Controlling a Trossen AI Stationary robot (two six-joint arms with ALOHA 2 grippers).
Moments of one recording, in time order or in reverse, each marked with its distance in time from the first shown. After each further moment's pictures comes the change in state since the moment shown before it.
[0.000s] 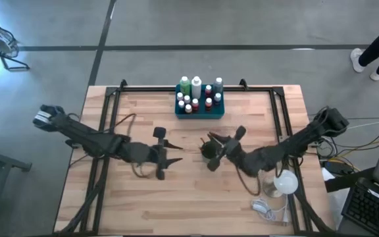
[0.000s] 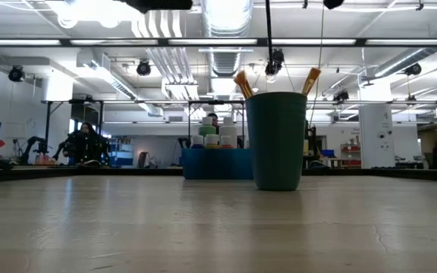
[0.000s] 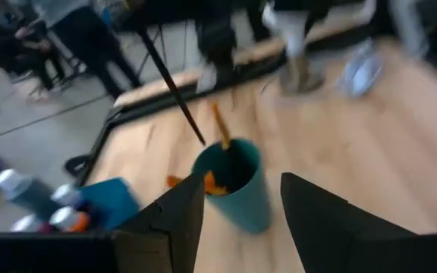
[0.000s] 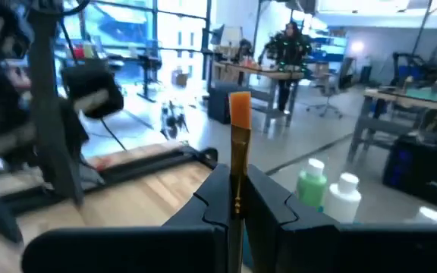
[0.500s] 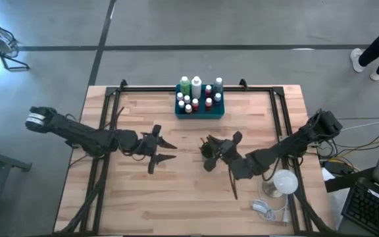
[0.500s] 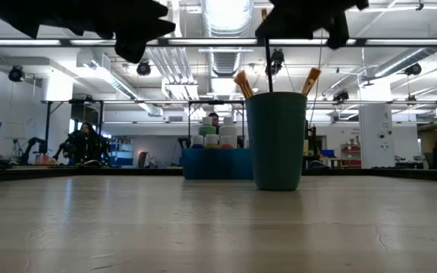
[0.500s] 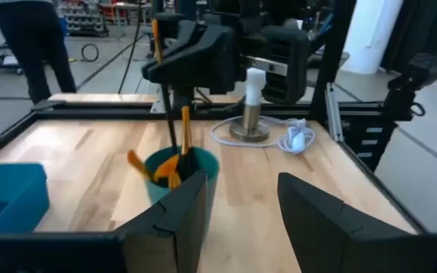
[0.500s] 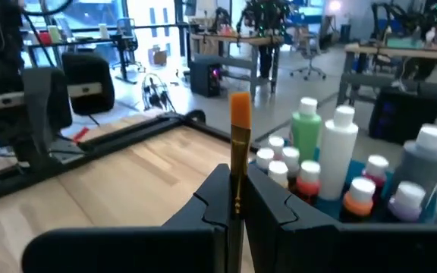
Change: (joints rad) left arm 0.162 -0.157 -0.397 0.497 0.367 -0.256; right arm -0.007 0.103 -0.039 -0.135 0.062 0.357
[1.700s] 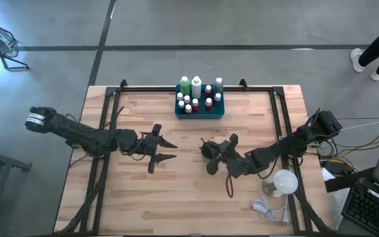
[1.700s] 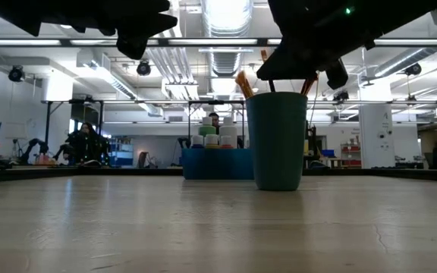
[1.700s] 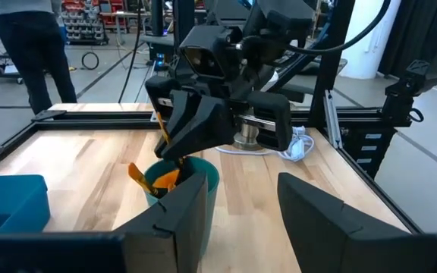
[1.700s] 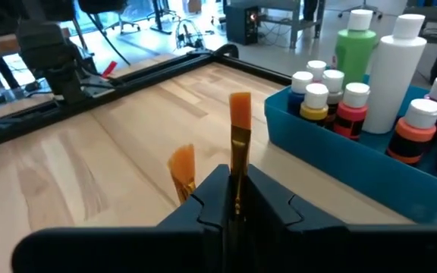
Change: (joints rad) left arm 0.008 0.000 0.009 0.014 0.003 0.013; right arm -0.038 0.006 -0.108 -0.113 -0.238 0.251
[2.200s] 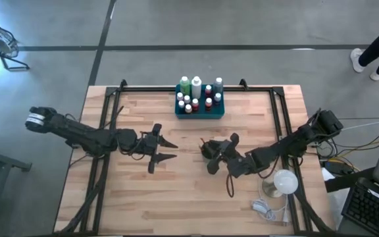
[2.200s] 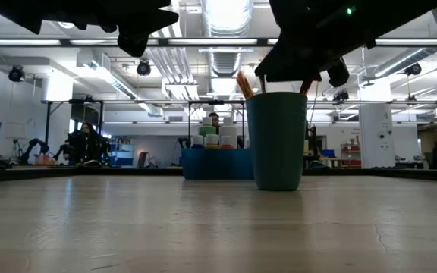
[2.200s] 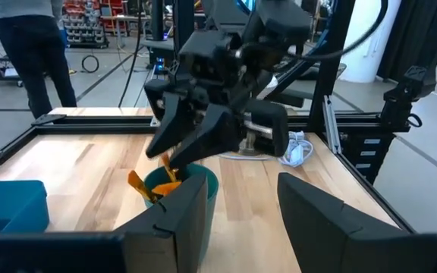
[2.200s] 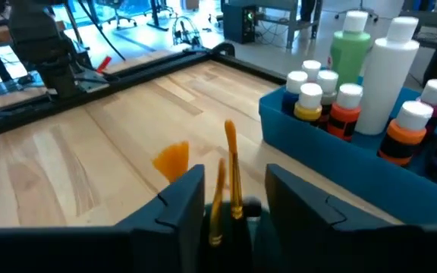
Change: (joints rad) left arm 0.000 0.000 0.012 0.000 0.000 -0.002; right arm 0.000 -0.013 0.000 -0.030 0.005 -0.012
